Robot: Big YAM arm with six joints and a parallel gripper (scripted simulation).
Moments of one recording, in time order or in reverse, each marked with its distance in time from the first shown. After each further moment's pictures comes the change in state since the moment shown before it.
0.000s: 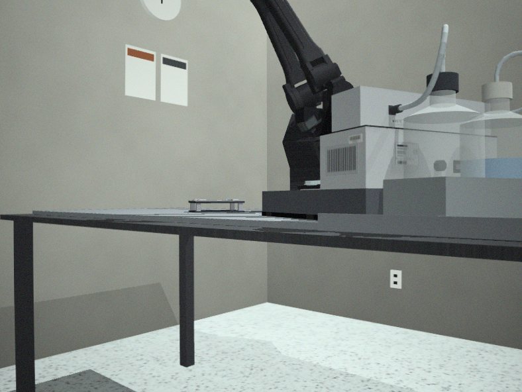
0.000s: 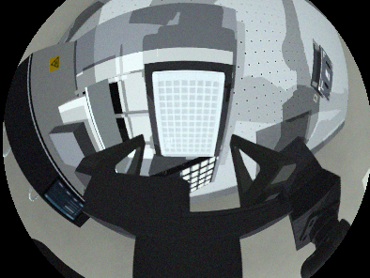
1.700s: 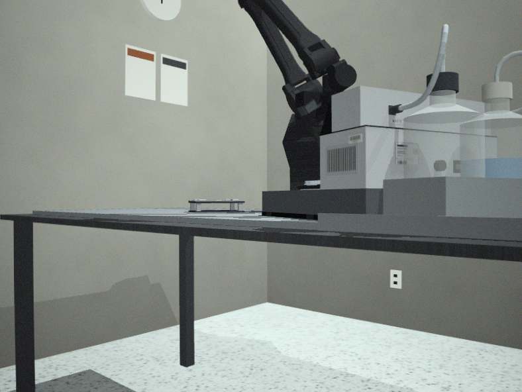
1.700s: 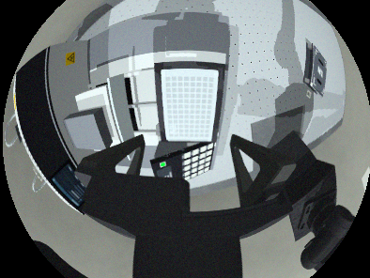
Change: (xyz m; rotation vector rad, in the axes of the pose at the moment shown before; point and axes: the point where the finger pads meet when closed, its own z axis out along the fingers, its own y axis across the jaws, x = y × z) arm 0.000 0.001 -0.041 -0.008 0.001 0.001
